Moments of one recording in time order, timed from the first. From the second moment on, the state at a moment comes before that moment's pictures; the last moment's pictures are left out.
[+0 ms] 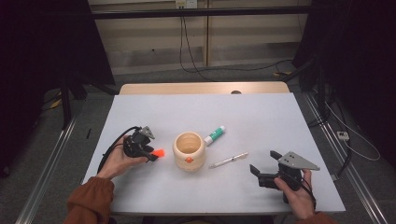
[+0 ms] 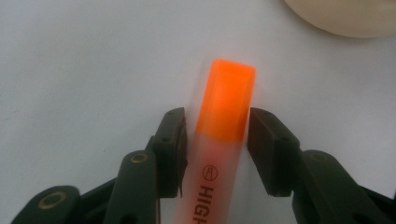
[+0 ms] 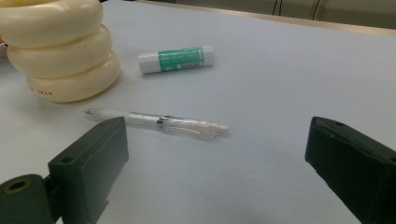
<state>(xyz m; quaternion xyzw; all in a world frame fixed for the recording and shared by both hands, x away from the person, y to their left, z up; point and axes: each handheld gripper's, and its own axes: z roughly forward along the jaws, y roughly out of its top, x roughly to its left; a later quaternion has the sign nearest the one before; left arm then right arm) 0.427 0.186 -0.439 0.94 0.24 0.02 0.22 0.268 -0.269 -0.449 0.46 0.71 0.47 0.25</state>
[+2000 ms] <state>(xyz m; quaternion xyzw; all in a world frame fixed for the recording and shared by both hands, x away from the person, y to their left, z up) 0.399 0.198 -0.386 0.79 0.30 0.13 0.52 0.269 -0.270 -0.450 0.46 0.71 0.47 0.25</state>
